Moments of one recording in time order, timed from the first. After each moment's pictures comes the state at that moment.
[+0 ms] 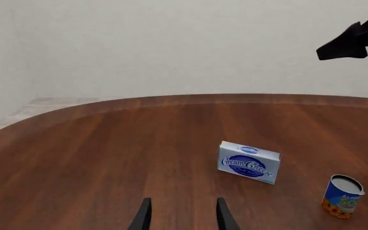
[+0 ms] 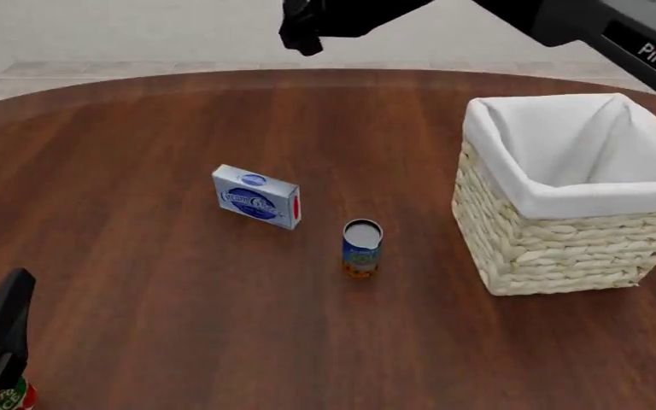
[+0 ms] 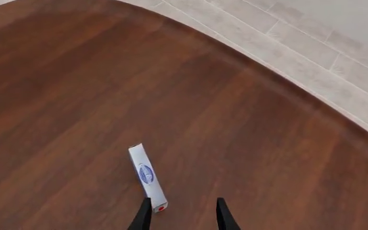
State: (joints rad) left arm 0.00 0.01 0.00 0.00 0.00; right arm 0.61 1.88 -2.00 0.72 -0.13
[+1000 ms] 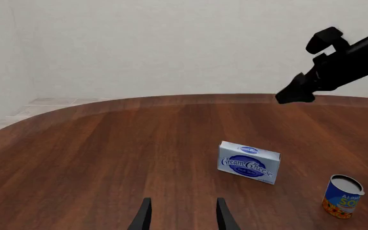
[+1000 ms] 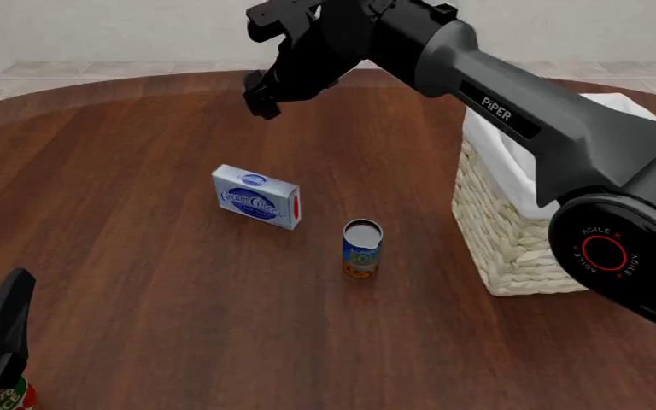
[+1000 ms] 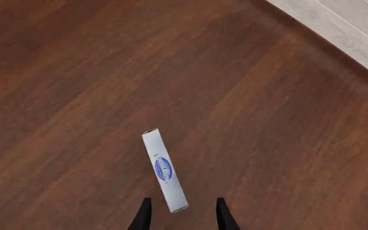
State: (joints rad) left arm 0.00 0.01 0.00 0.00 0.00; right arm 0.66 2.15 -2.19 0.82 -0.13
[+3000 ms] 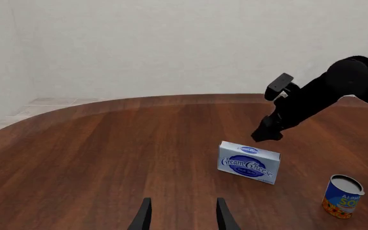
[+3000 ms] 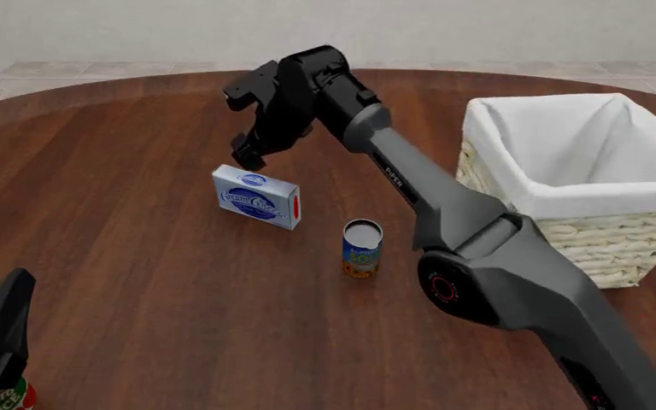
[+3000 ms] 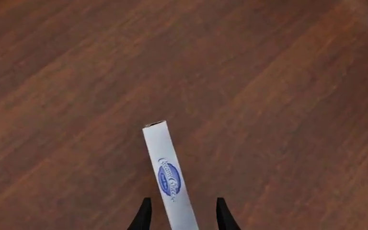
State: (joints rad) left arm 0.00 0.01 0.00 0.00 0.00; right arm 0.68 2.63 -2.82 1.15 -0.20
